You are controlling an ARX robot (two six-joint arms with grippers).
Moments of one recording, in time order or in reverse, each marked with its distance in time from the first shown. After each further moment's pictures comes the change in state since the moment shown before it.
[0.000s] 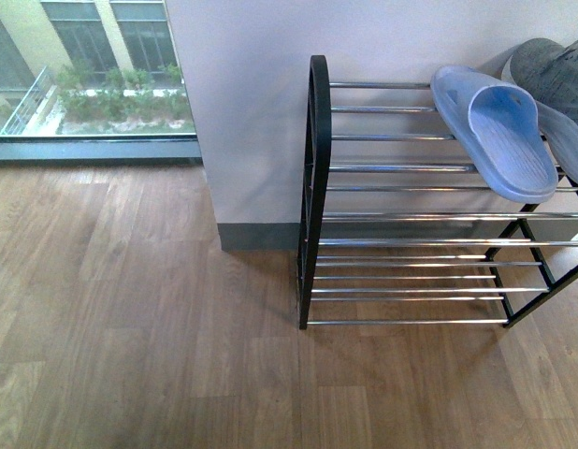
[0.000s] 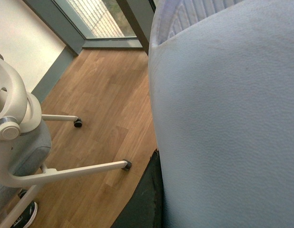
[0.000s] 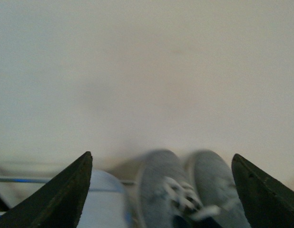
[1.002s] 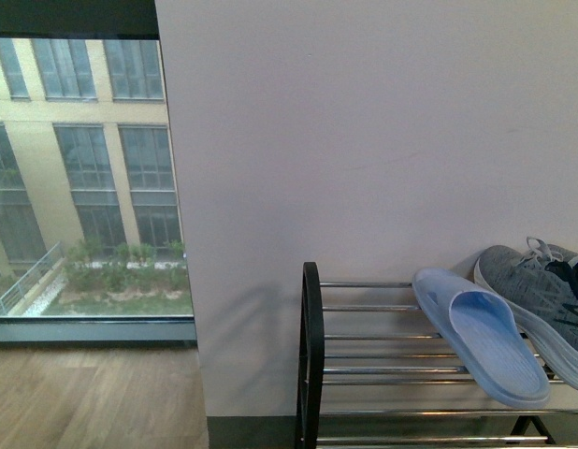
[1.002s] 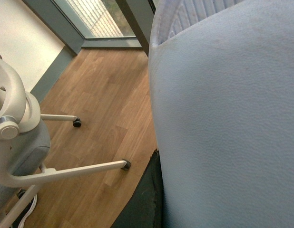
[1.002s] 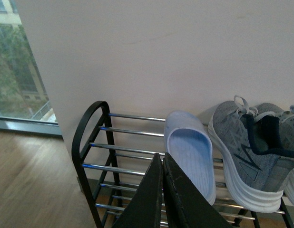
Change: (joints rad) left arm 0.000 0.000 0.000 0.000 0.000 0.000; right arm 0.127 -0.619 -0.771 0.149 0.063 0.073
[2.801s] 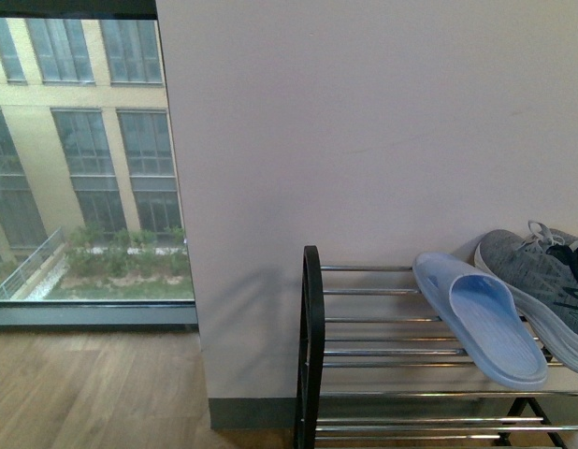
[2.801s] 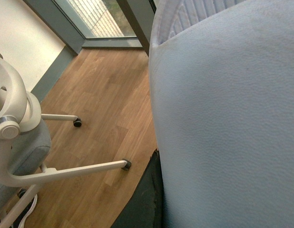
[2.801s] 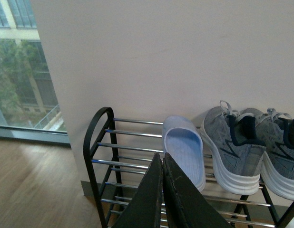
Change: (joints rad) left arm 0.000 0.000 0.000 0.000 0.000 0.000; right arm 0.001 -0.928 -0.074 -0.810 0.002 0.000
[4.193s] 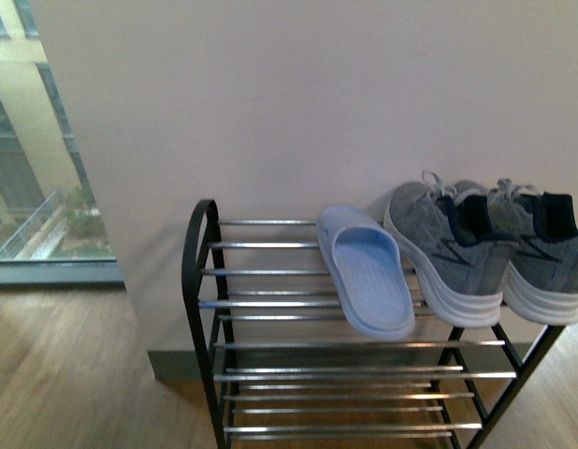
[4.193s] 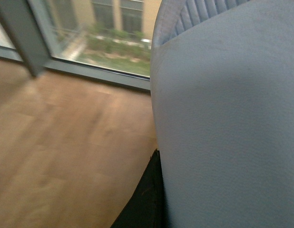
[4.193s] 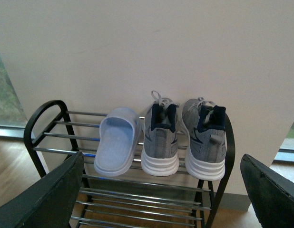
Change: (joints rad) left arm -0.111 0.140 0.063 0.169 0.317 -0.357; right arm 0.002 -0.192 0.000 -0.197 0.007 0.003
